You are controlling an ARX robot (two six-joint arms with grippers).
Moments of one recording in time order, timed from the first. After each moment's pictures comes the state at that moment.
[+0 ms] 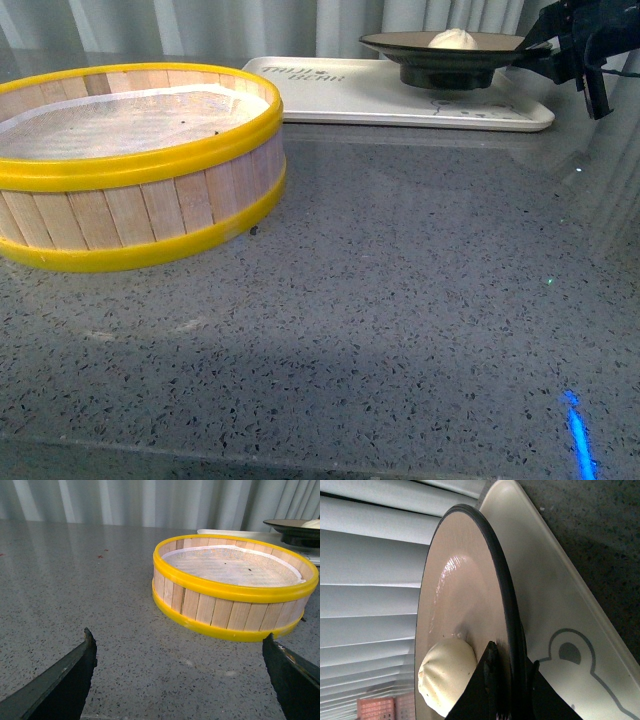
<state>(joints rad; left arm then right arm) 0.00 0.00 0.03 0.00 0.00 0.00 -0.04 2.35 2.02 -0.06 -0.42 1.12</state>
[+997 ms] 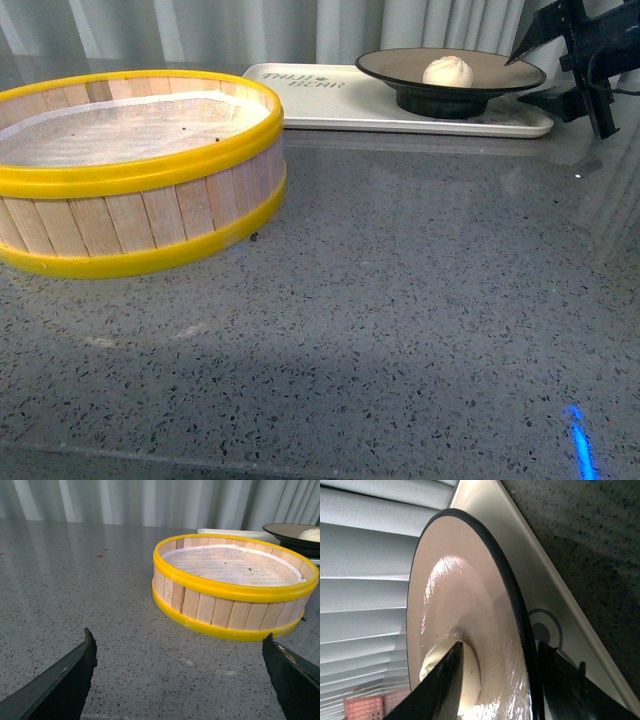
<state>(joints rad) 0.00 0.00 0.03 0.00 0.00 0.00 -0.05 2.31 1.95 -0.10 -0.40 1.08</state>
